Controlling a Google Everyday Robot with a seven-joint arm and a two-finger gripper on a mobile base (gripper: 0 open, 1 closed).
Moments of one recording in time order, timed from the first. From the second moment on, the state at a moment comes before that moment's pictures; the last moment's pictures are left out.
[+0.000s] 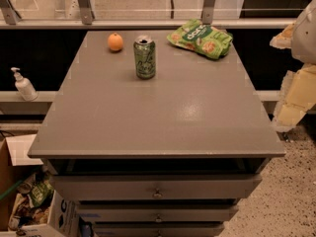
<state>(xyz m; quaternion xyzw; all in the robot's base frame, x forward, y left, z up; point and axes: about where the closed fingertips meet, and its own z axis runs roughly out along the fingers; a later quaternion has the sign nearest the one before) 0.438 -0.217 0.976 -0.60 0.78 -0.03 0.16</state>
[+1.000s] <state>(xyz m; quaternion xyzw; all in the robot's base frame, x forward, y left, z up) 0.485 -0.236 0.959 -0.56 0.80 -0.02 0.22</state>
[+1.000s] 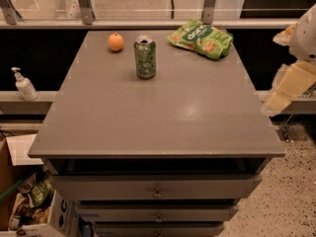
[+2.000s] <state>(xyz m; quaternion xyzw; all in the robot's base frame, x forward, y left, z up) 0.602 -0.226 0.913 -0.50 0.80 0.04 0.33</state>
